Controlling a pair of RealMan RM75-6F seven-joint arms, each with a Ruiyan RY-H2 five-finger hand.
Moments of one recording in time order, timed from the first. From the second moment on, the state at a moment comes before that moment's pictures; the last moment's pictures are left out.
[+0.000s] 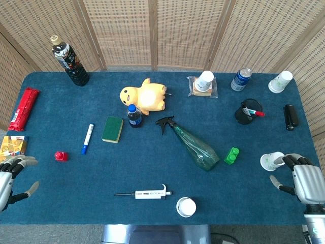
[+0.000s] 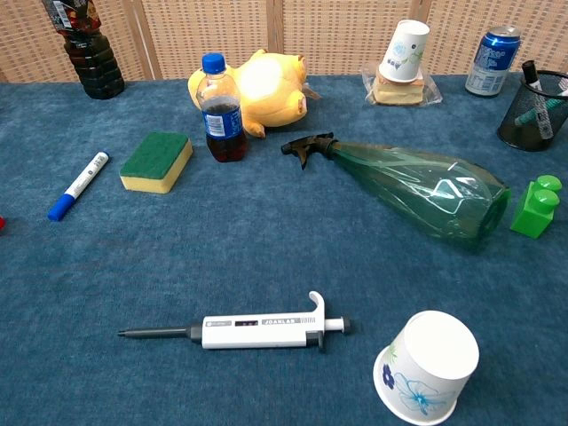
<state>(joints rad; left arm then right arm) -0.02 -0.98 0.03 -1.81 1.61 1.54 -0.08 0.08 -1.01 0.08 -1.77 -1.49 1.48 -0.02</state>
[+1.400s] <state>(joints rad) -0.06 -1.02 0.03 -1.75 1.58 1.46 -0.15 0.40 -1.23 0.16 -1.97 -1.38 1.12 -0.34</state>
